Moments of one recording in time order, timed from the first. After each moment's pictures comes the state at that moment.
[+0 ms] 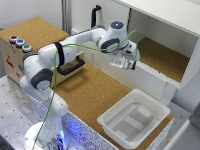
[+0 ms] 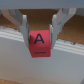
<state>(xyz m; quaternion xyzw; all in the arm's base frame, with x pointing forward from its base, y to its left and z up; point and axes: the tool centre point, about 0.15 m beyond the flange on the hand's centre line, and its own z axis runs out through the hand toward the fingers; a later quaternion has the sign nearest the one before) 0.462 -0.273 0.542 0.97 0.08 0.19 0.10</state>
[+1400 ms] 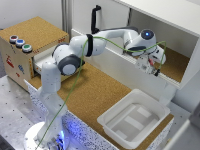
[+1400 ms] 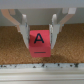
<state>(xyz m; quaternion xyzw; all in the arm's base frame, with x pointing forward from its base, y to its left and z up) 0.630 -0.313 0.490 0.96 0.02 0.29 -0.01</state>
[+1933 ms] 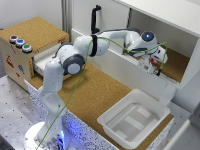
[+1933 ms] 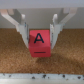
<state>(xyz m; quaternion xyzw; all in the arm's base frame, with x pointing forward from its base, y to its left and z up) 0.661 -0.308 0.488 0.95 0.02 0.31 0.01</state>
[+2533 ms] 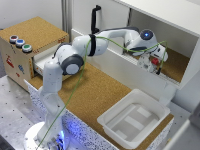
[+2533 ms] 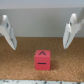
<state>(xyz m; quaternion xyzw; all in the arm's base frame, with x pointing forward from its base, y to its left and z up) 0.620 -0.303 0.528 0.95 0.04 0.32 0.01</state>
